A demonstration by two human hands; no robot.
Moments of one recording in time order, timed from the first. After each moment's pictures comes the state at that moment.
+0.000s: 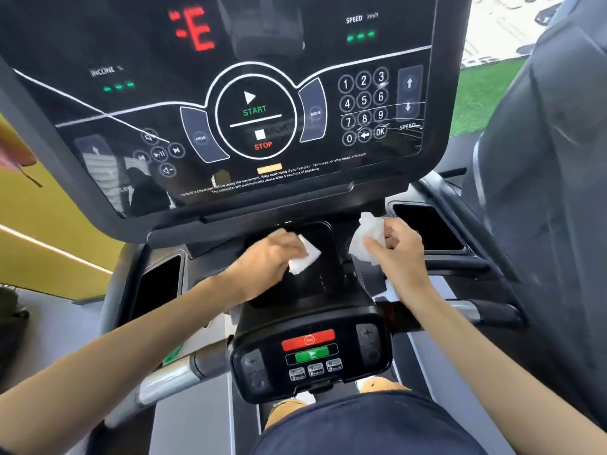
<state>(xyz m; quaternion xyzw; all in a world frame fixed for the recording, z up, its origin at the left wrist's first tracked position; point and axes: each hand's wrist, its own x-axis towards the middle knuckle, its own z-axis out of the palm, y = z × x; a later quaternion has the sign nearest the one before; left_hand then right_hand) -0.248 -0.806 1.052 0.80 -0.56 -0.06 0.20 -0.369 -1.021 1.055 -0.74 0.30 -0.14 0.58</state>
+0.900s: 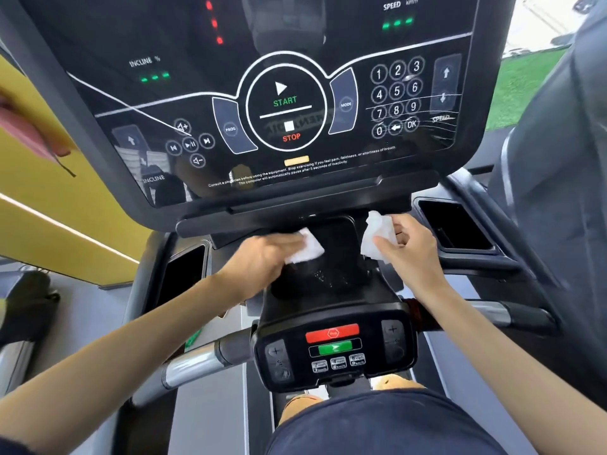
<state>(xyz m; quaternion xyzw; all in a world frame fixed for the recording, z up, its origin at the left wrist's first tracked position) -0.247 -0.764 1.059 0.84 -0.52 -0.04 0.16 -0.363 -1.008 1.056 -0.78 0.26 -0.12 0.55</state>
